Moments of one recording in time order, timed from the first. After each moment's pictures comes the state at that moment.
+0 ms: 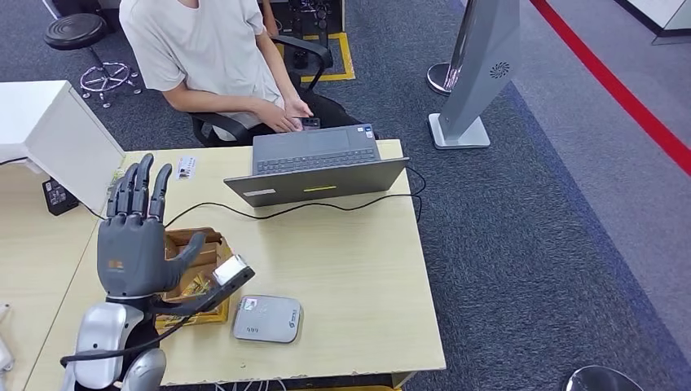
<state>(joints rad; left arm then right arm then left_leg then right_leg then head) -0.13 0.05 -0.48 -1.76 -1.38 0.23 0.11 -0.05 0.25 -0.95 -0.21 1.30 -0.28 0.08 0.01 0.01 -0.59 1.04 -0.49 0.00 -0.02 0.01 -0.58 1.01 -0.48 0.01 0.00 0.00</state>
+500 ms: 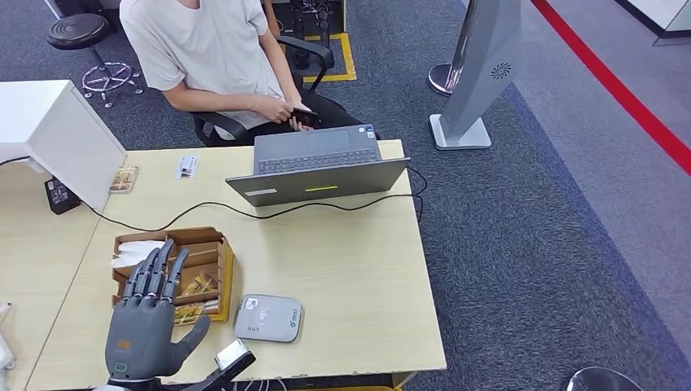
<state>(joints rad) 0.18 0.19 -0.54 -1.86 -1.32 0.22 0.17 -0.05 0.25 -0.99 -0.21 1.28 -0.28 0.04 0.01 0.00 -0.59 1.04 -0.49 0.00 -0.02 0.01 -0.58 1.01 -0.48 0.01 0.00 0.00</state>
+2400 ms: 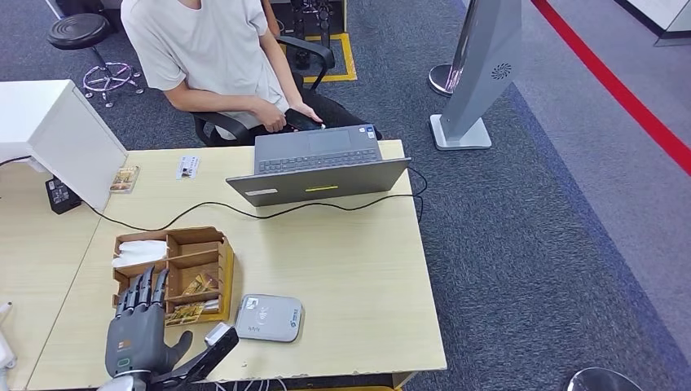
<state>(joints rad) 0.16 0.11 -0.41 -1.62 -1.33 0.15 0.30 -0.05 0.25 -1.00 -0.21 1.33 -0.28 0.05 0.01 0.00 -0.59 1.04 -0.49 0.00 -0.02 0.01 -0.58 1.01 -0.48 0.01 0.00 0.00</state>
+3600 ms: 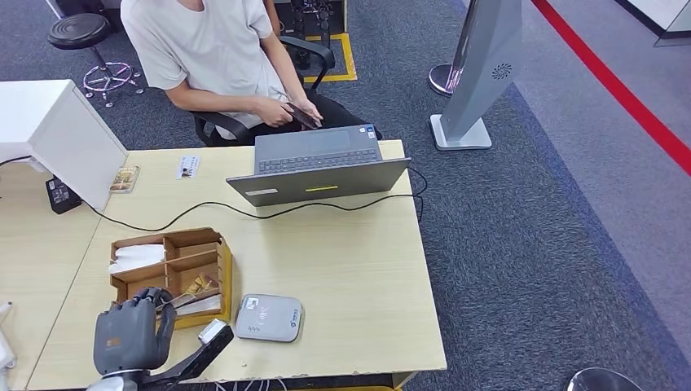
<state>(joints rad) 0.18 0.08 -0.36 -1.69 -1.39 0.20 0.24 -0.04 0.25 -1.00 -0.21 1.33 -0.29 0.06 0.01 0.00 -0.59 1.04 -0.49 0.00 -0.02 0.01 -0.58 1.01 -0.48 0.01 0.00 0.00</state>
